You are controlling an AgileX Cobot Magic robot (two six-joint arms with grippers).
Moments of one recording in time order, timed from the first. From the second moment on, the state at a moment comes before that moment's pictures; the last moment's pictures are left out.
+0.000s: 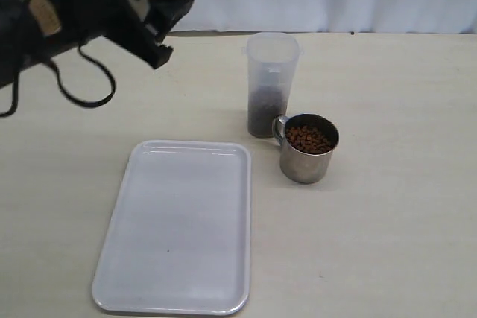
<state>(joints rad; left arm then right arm) -0.44 1.46 -0.77 0.31 -0.49 0.14 0.25 0.00 0.00 -0.14 0.09 0.08</state>
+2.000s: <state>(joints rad) 0.13 2.08 -0.49 0.83 -1.03 -0.05 0.25 0.00 0.00 -0.14 0.09 0.08</state>
